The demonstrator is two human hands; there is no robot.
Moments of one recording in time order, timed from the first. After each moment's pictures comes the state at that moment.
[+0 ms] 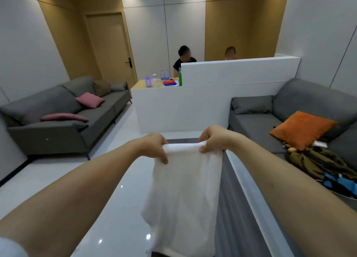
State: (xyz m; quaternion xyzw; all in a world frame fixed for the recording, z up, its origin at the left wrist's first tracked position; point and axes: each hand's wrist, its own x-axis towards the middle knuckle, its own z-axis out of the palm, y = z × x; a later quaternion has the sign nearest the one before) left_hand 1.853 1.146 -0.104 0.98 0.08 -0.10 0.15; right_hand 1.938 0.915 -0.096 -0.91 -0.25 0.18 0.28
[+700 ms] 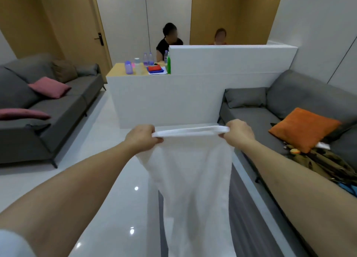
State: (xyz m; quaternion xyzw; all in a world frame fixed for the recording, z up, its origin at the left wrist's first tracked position) left_hand 2.106 1.382 -0.150 0.98 0.10 0.03 0.18; right_hand 2.175 1.080 -0.131 -0.98 -0.04 -0.02 0.18
